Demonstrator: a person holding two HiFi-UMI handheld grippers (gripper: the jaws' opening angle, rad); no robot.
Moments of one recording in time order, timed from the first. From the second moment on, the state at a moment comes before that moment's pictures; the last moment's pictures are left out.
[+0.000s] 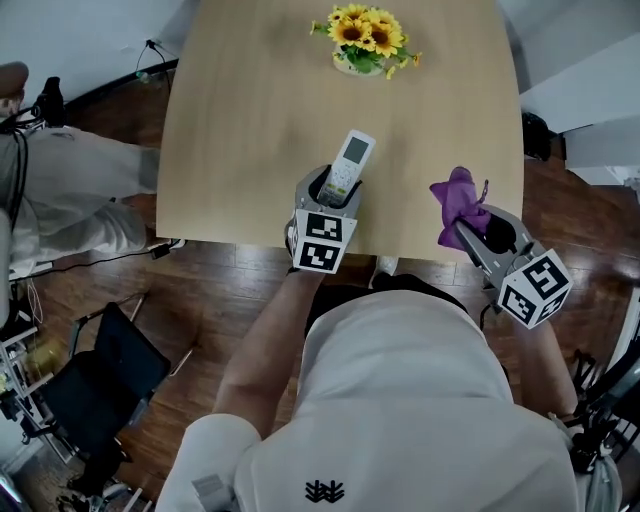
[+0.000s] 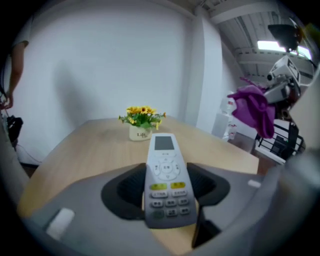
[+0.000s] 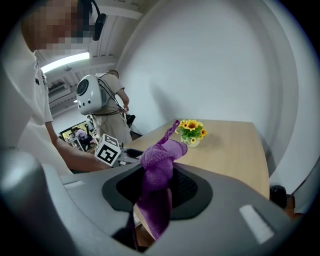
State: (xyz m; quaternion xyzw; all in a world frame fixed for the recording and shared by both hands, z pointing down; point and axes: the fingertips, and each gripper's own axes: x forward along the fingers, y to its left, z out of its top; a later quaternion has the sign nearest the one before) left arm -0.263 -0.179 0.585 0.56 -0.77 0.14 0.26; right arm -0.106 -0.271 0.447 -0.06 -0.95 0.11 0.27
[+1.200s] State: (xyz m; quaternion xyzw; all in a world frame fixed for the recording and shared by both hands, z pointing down) left arm -0.190 -0.160 0.451 0.72 -0.65 0.21 0.16; right arm -0.224 -0.136 0.347 -0.12 -0.98 0.16 0.05
